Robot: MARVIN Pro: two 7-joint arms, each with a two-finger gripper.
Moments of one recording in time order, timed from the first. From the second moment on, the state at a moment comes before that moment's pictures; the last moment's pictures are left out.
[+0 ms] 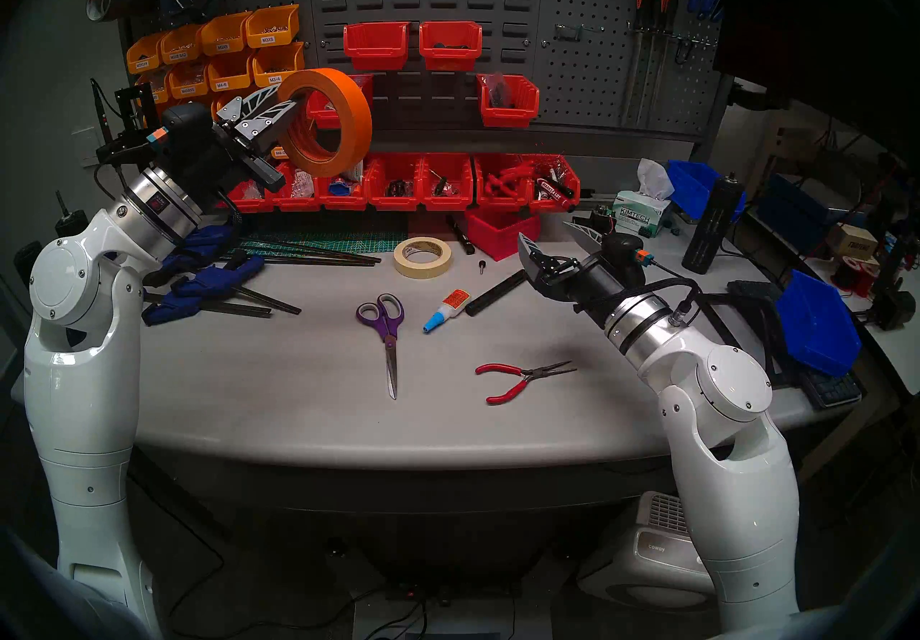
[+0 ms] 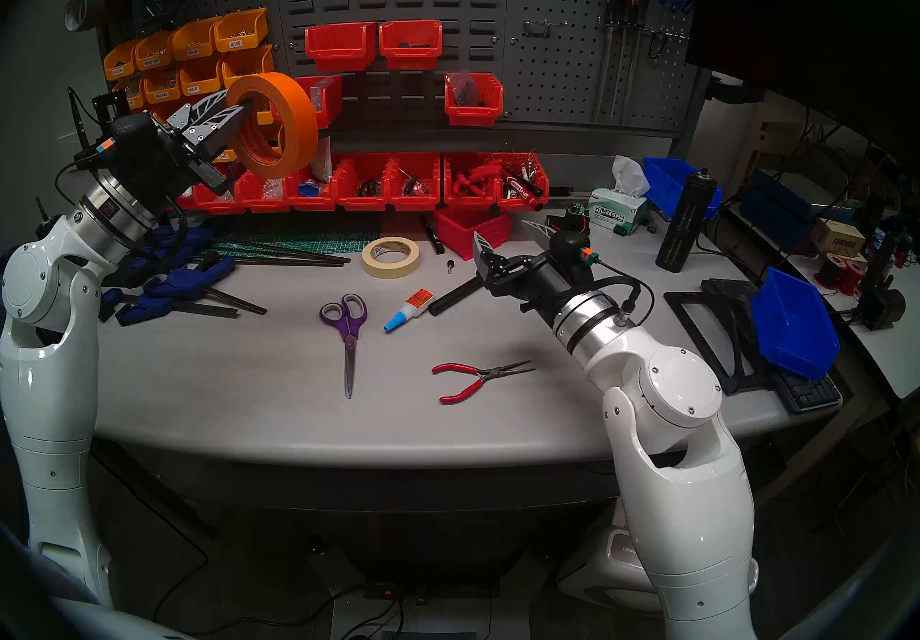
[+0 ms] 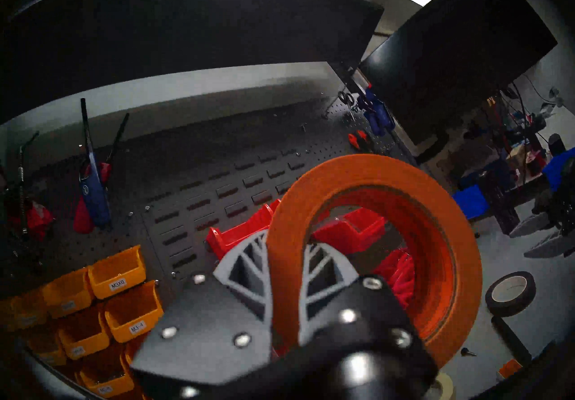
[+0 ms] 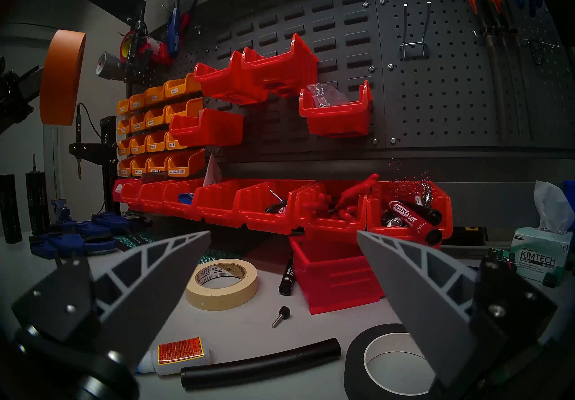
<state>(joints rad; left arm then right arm) 1.50 -1.15 -1.95 -2.05 -0.35 -0.06 -0.63 -1.75 -1.32 1.58 -2.13 0.34 0.22 0.34</state>
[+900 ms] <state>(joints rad) 1.59 -1.44 -1.73 -2.03 0.00 -0.35 -0.23 -1.70 -1.32 1.50 -2.14 0.31 0.22 0.37</state>
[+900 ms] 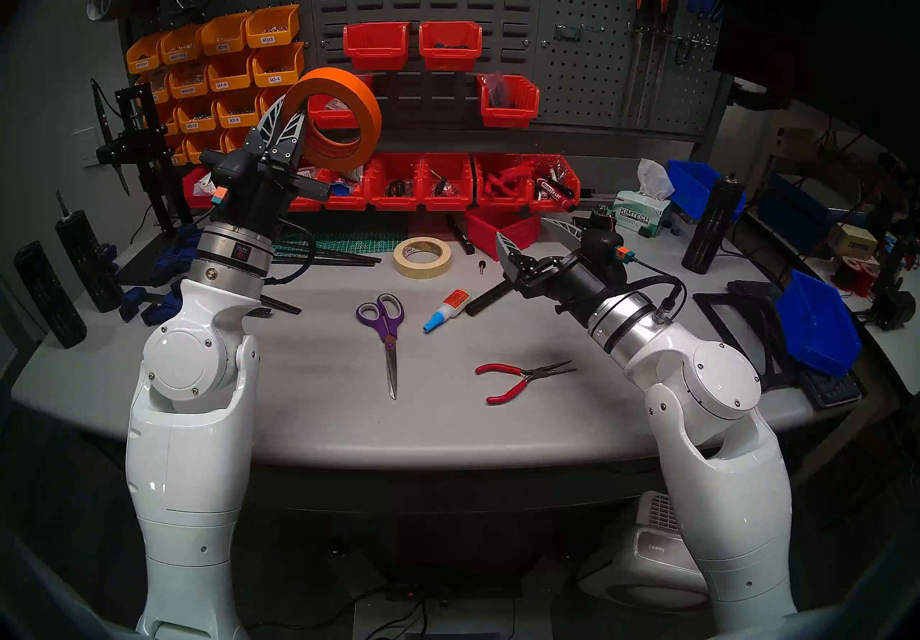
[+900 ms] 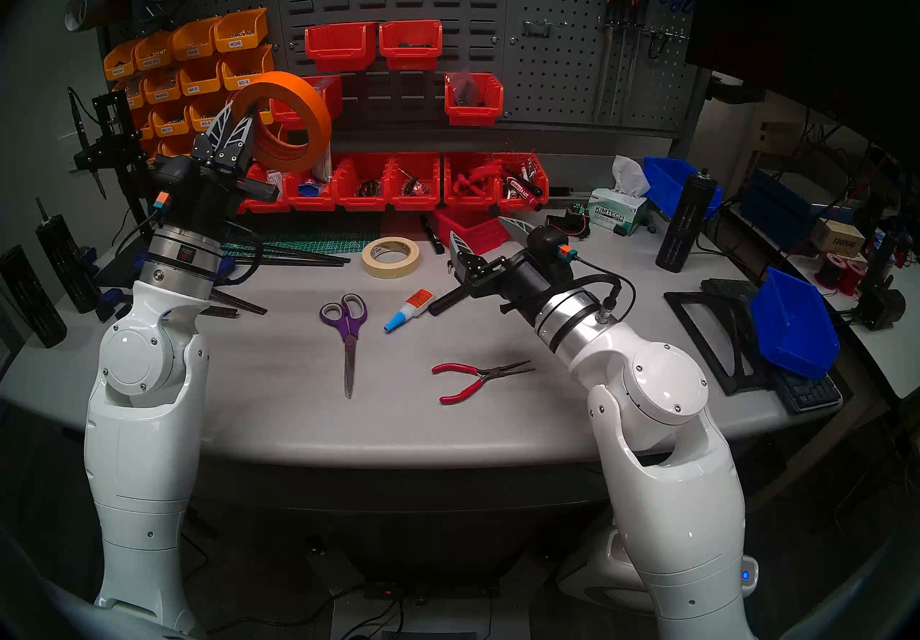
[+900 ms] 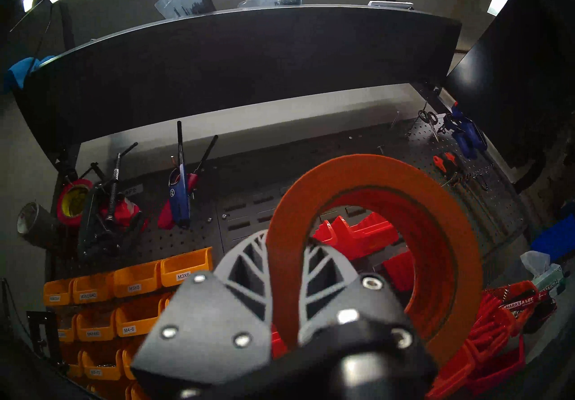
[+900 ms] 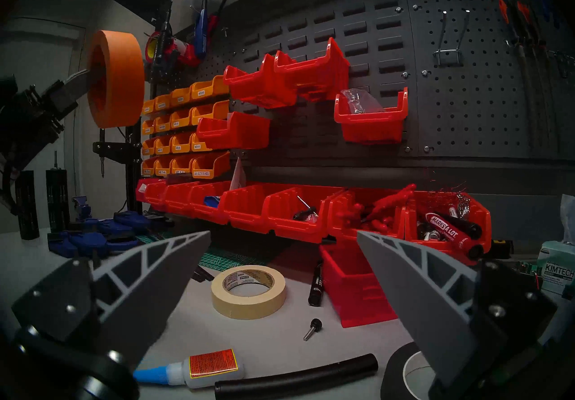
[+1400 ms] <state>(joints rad) 1.67 -1.48 -1.67 -2.04 0.06 -0.38 -0.19 -1.59 -1.35 1.42 -2.13 0.28 0.22 0.40</state>
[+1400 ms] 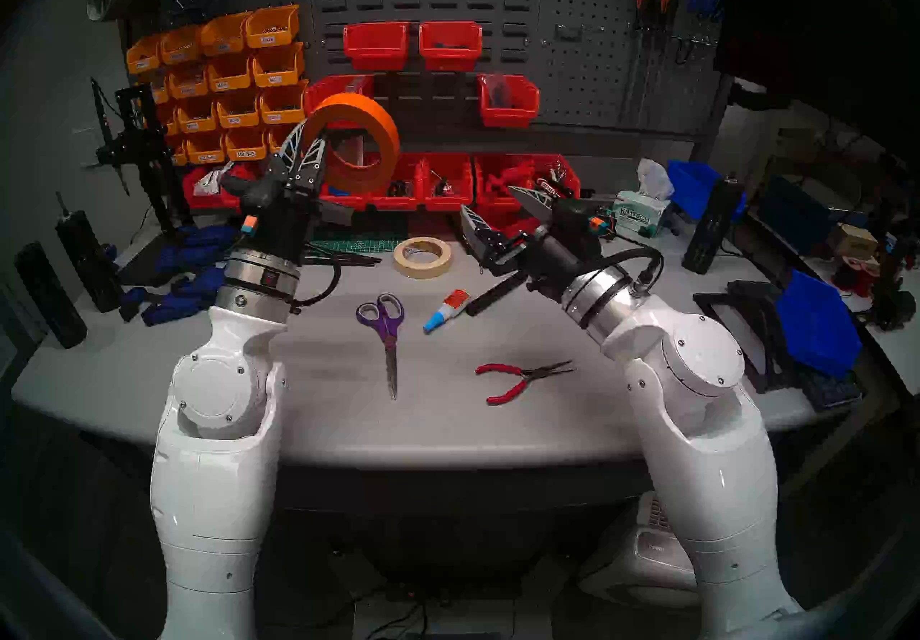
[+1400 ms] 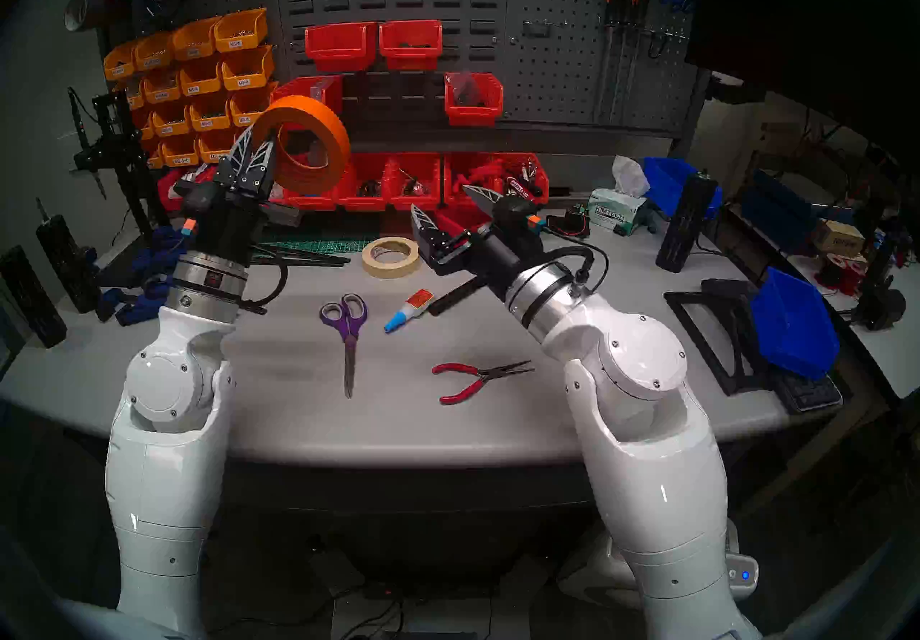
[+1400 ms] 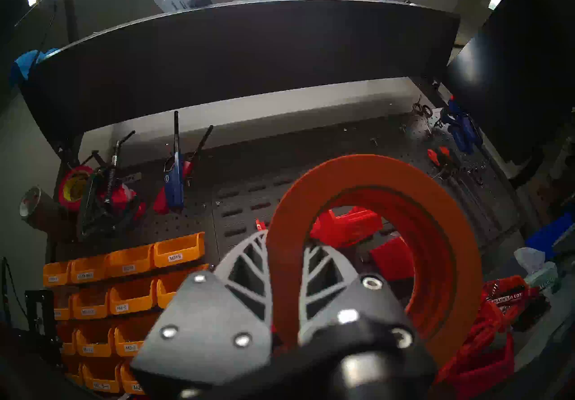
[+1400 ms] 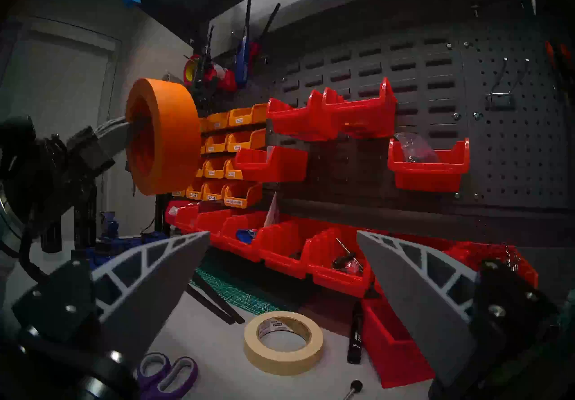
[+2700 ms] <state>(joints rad) 1.68 -1.52 -1.61 -2.05 0.07 -0.38 -0.16 -1.43 -1.43 1.30 -2.07 0.32 0.26 0.47</state>
